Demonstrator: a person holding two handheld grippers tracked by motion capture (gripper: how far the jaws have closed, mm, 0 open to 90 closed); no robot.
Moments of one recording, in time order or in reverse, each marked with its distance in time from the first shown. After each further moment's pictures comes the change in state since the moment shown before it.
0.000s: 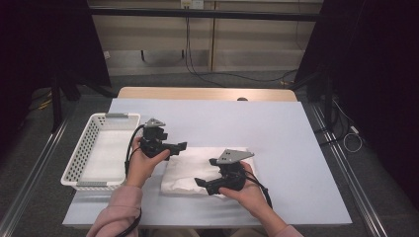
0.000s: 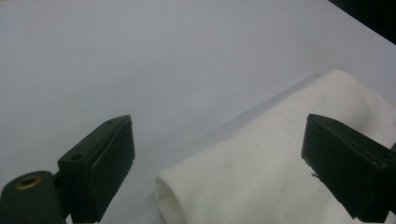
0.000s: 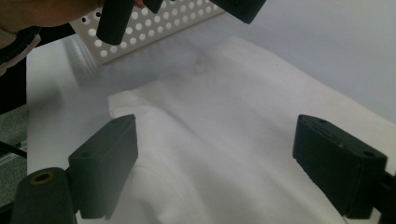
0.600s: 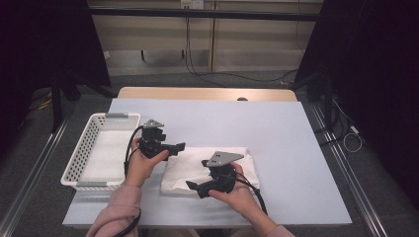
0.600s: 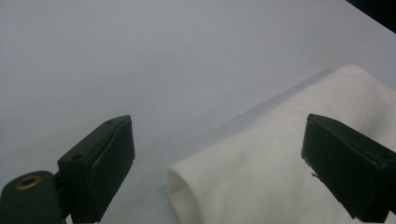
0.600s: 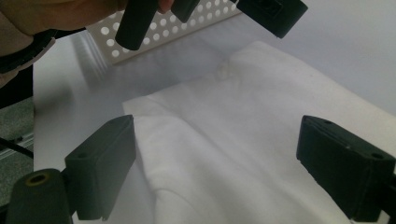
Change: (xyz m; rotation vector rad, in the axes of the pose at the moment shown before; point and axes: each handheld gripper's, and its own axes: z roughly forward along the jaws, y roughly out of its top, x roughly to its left) left arm 0.005 -0.006 0.004 -0.013 0.009 -0.045; right arm 0.016 0.006 0.016 0.010 0.015 -0.033
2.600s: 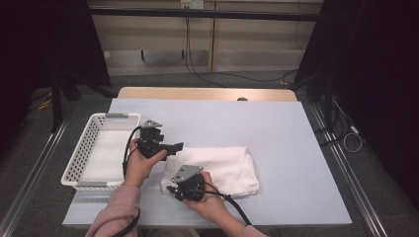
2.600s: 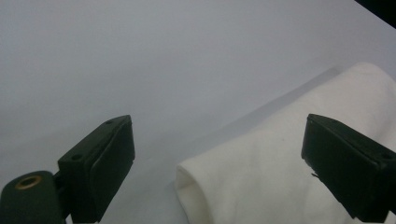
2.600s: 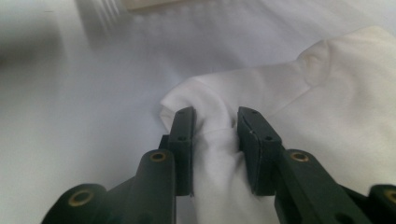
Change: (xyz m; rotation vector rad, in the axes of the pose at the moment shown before) left arm 0.004 -0.002 0.000 0.015 0.016 -0.013; right arm 0.045 -0.001 0.068 0.159 -0.016 -0.210
